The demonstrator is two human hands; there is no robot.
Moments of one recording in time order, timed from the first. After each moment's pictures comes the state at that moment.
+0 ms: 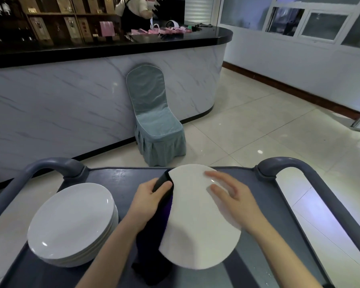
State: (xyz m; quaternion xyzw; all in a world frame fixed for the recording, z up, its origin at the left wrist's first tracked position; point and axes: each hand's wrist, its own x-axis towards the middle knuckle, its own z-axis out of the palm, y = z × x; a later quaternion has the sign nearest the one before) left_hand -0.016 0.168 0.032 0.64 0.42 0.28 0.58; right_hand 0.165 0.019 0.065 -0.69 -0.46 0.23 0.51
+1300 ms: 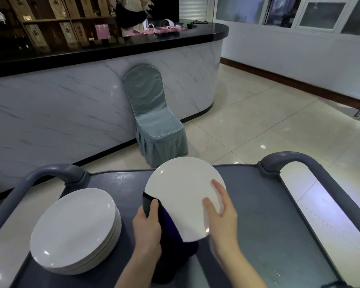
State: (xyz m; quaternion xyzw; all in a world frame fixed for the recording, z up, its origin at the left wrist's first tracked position) left_hand -0.015 0.131 -0.002 0.38 0.56 0.38 0.63; right_hand 0.101 0.038 0.011 -0.68 -0.21 0.20 0.67
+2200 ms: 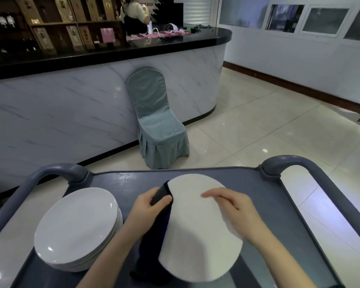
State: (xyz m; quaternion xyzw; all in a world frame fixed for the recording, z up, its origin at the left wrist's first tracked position) left_hand -0.035 0.167 0.021 0.72 0.35 0.26 0.54; right_hand 0.153 0.013 0.055 -0.69 -0.46 0.25 0.49
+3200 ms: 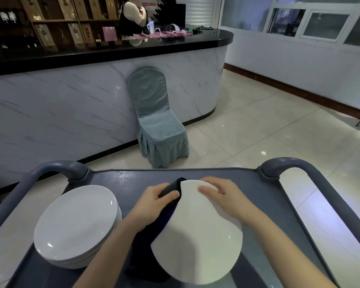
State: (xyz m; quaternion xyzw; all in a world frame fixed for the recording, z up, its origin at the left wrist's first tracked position) left_hand -0.022 0.170 0.038 0.73 0.37 0.16 0.55; right_hand 0.167 0.047 0.064 -0.71 -0.52 0.30 0.38
